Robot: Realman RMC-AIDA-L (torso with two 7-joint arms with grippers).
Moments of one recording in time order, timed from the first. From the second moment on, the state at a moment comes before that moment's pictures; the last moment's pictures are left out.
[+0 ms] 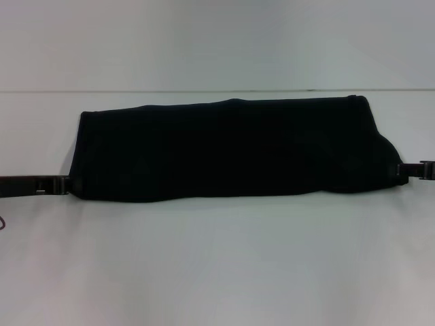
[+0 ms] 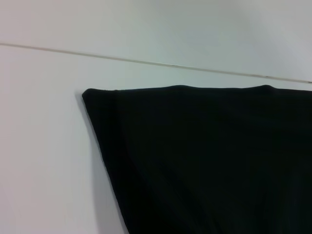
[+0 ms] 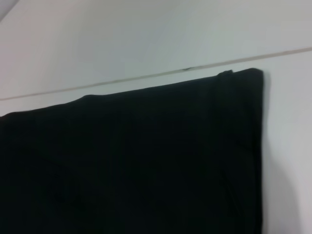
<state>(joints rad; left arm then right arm) -0.59 -2.07 0.47 0.80 2.48 1.22 -2.06 0.67 1.93 -0.49 -0.50 -2.39 -1.11 2.02</state>
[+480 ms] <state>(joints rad) -0.60 -2.07 0.47 0.78 2.48 1.22 -2.06 0.67 1.95 -0.54 -0.51 -2.39 -1.06 2.03</state>
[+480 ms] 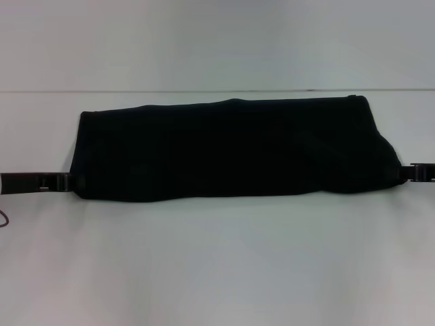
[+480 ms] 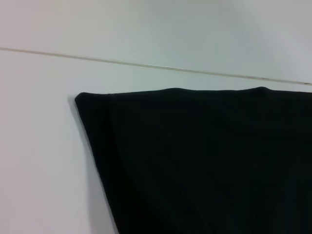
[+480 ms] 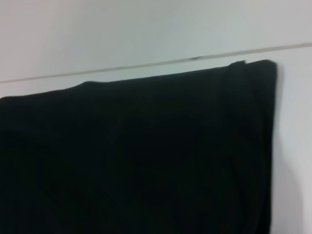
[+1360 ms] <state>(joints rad) -0.60 -2.04 0.47 0.80 2.51 1.24 -2.06 0.63 1.92 -0.53 -0.52 -2.38 -1.14 2.03</state>
